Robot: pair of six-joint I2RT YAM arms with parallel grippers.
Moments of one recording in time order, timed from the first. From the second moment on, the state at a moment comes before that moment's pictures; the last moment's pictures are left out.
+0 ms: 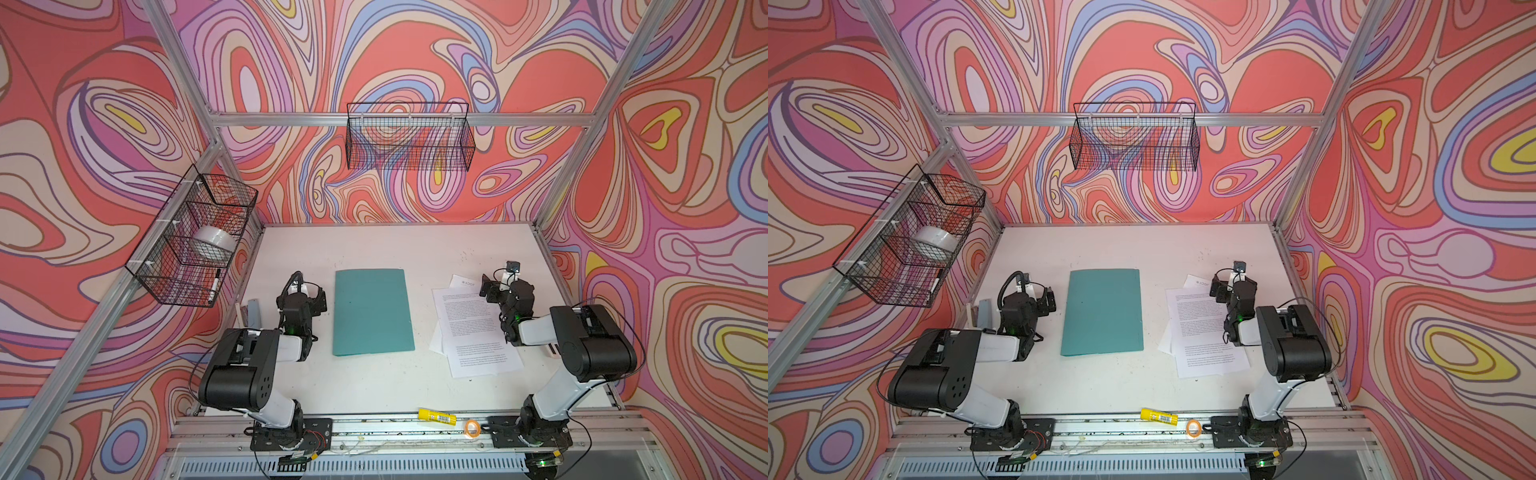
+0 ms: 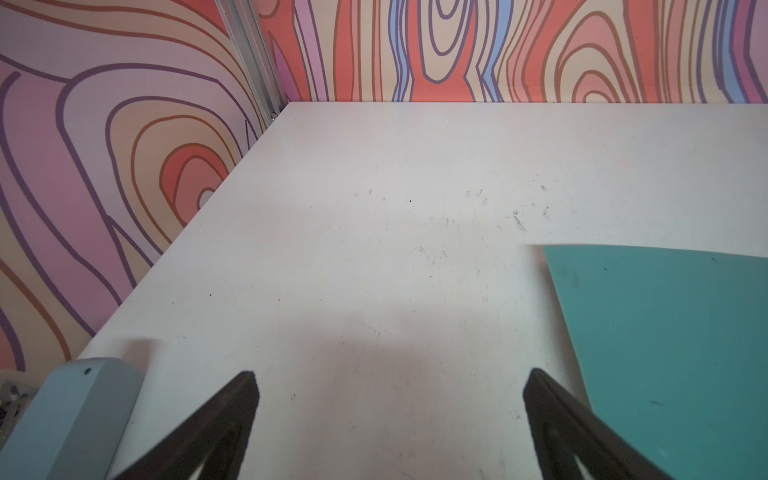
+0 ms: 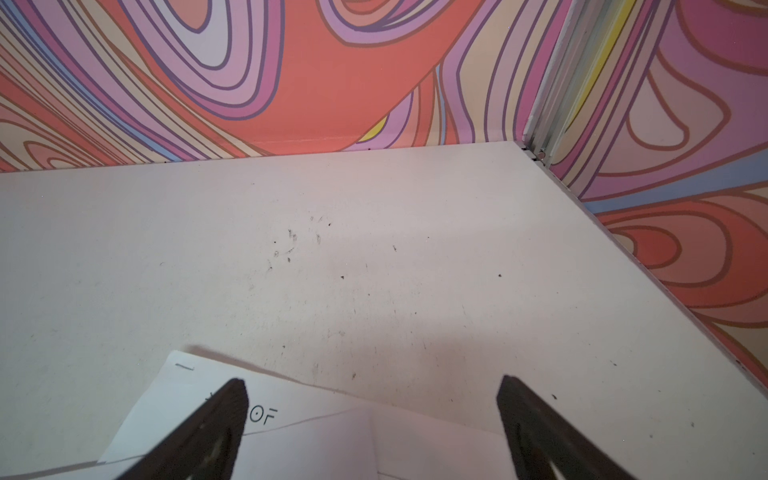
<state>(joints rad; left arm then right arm) -0.05 1.55 0.35 0.83 -0.26 -0.04 0.01 1.71 0.48 0.94 0.10 0.05</state>
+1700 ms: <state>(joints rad) -0.39 0.08 0.16 -0.52 0.01 -1.30 0.24 1.20 0.84 -0.21 -0.18 0.66</state>
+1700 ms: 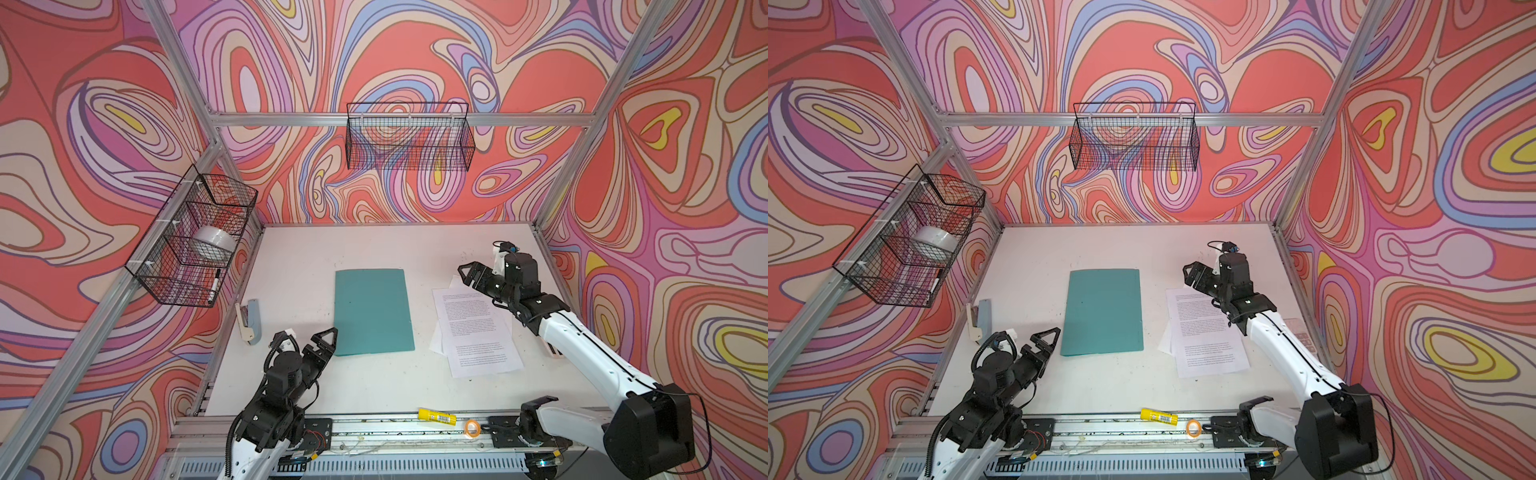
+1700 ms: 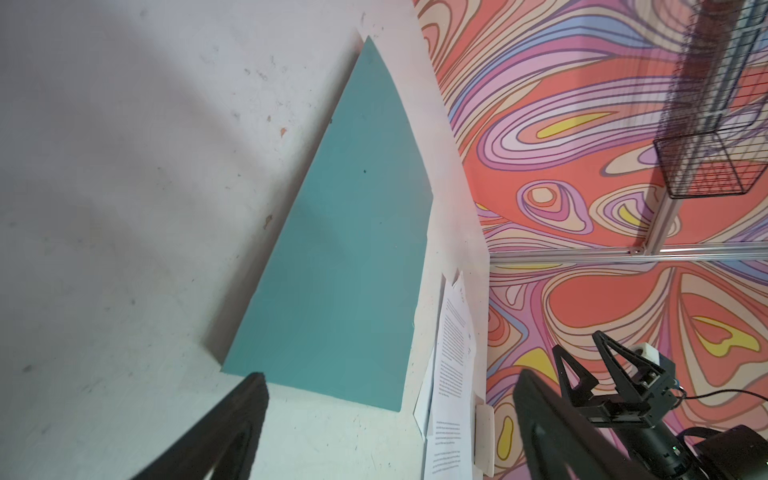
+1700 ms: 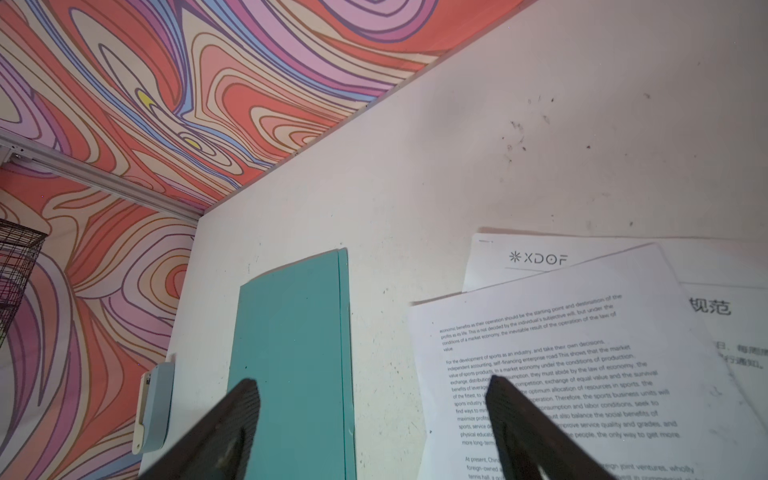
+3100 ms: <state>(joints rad) -0.62 0.51 0.01 -0.01 -0.20 -1.39 0.24 1.24 0.72 -0.12 -0.16 0.64</state>
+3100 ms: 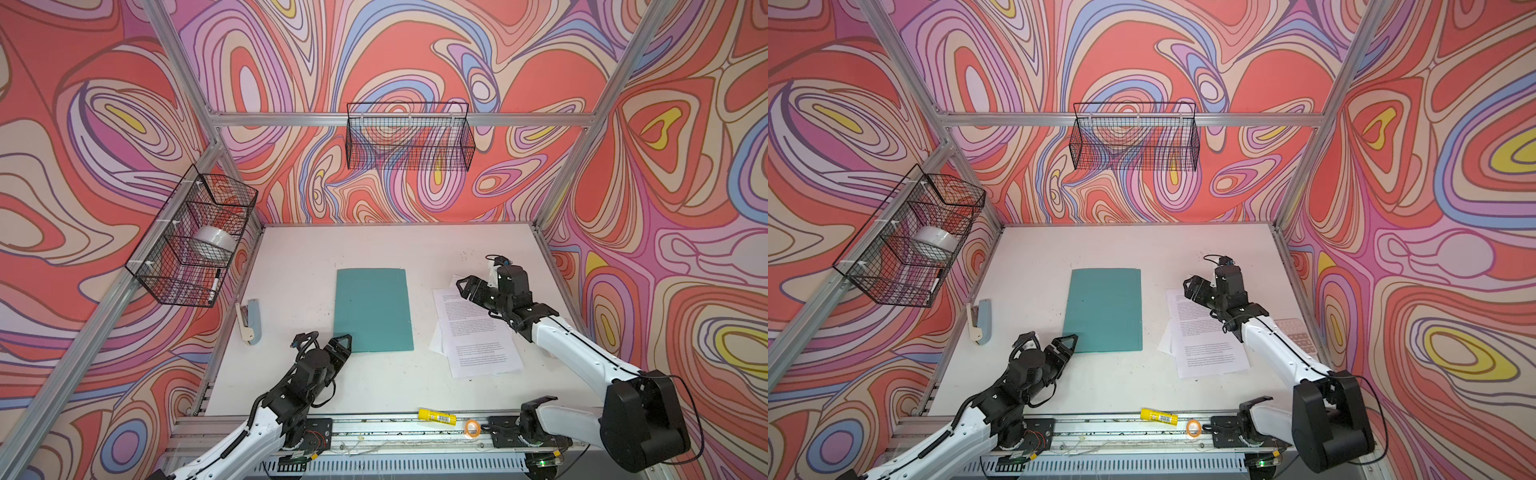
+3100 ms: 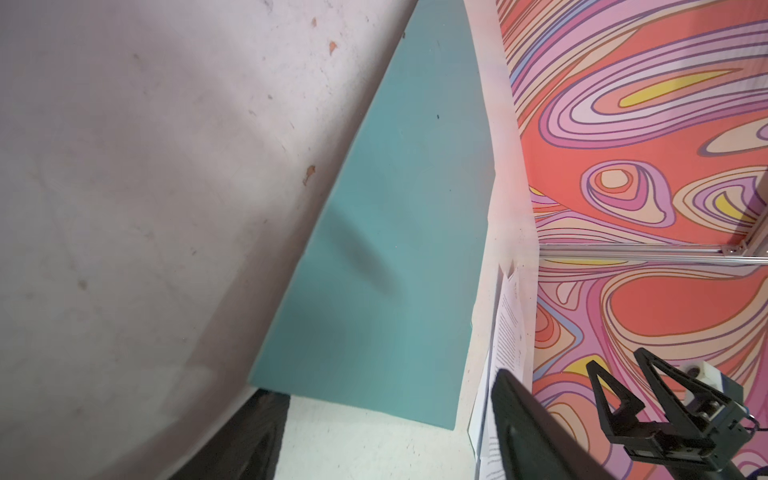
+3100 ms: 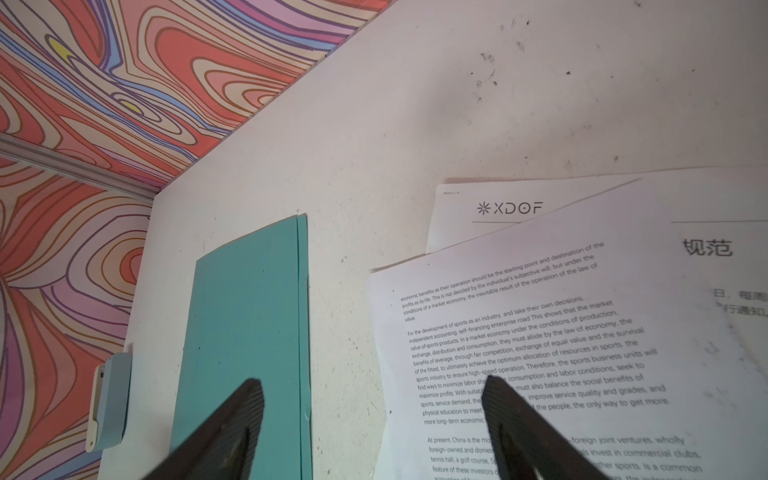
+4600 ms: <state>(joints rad) -0.67 1.80 0.13 1.36 -0.22 -1.35 0.24 1.20 0.70 -0.11 -0.12 0.60</state>
